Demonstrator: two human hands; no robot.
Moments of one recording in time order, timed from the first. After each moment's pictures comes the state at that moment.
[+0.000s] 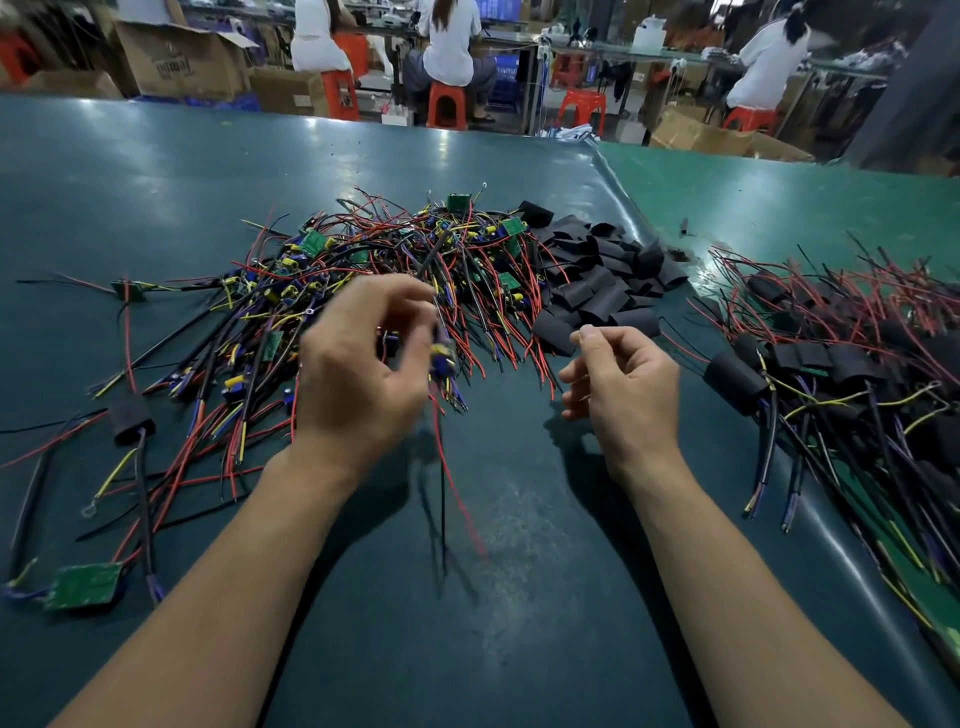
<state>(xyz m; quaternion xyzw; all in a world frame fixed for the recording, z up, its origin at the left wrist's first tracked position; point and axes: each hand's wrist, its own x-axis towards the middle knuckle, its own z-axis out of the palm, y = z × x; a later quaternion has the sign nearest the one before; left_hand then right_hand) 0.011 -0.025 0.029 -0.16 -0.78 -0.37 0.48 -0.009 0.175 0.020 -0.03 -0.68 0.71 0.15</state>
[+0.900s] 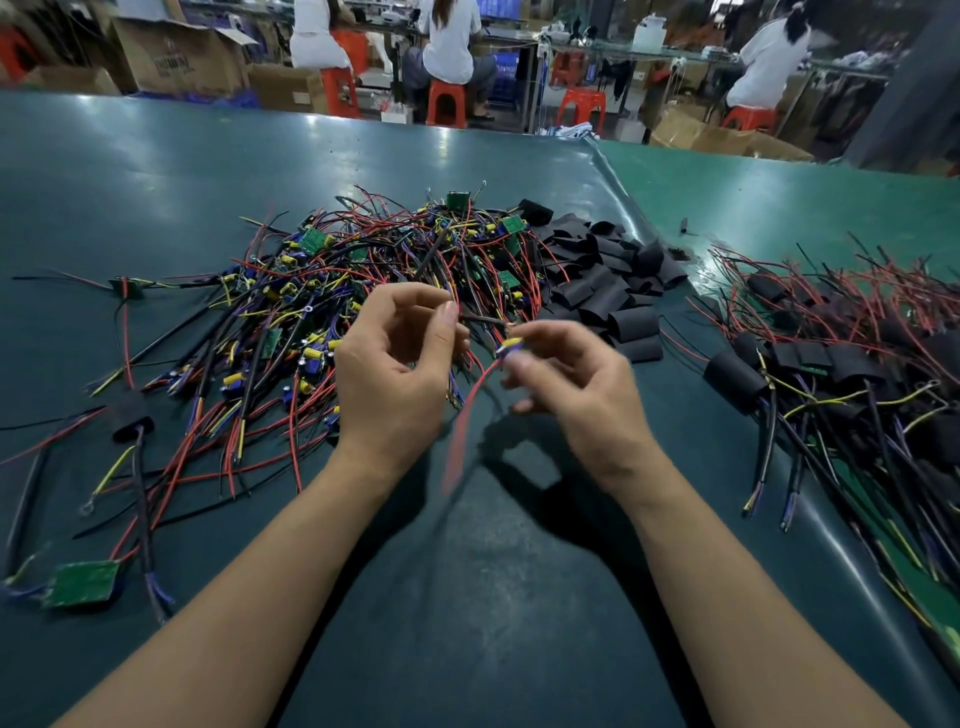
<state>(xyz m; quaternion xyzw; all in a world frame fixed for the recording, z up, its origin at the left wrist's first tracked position) 0.009 0.003 0.021 -0.08 -0.69 -0.62 0.36 0.003 0.160 0.023 0.16 -0.69 0.70 0.05</state>
